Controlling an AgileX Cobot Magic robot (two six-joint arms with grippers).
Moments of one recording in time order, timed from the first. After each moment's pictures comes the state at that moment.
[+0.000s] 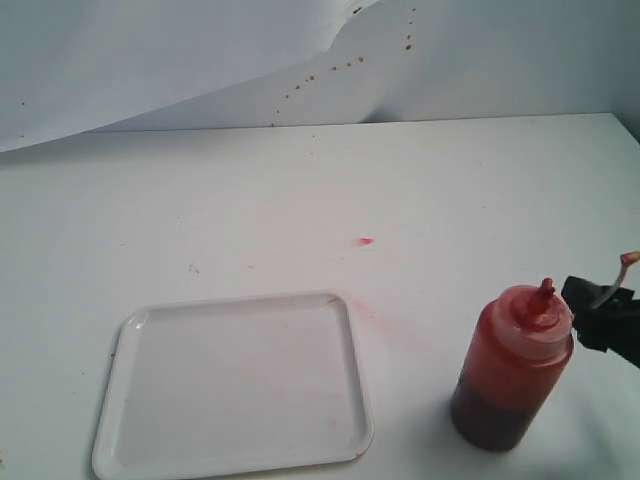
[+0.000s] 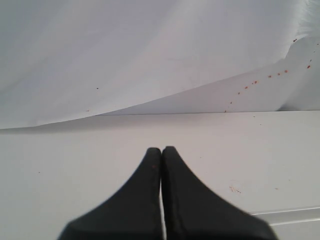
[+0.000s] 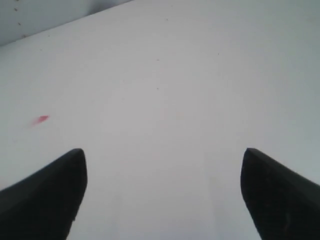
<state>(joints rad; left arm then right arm) -0.04 0.00 0.00 0.07 0.16 -0.09 0.02 1.36 -0.11 -0.13 -0.71 0.37</state>
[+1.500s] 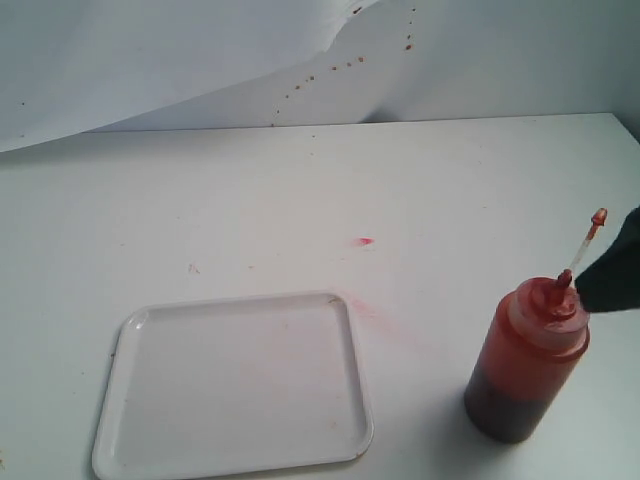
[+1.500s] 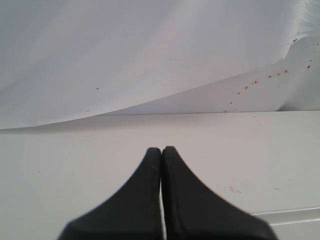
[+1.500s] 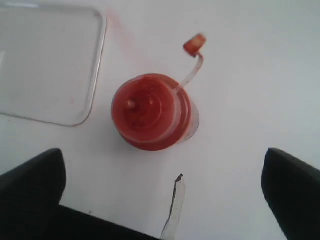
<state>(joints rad) -0.04 0.00 0.00 0.07 0.16 -0.09 0.10 1.03 -0.96 0.28 1.20 -0.19</state>
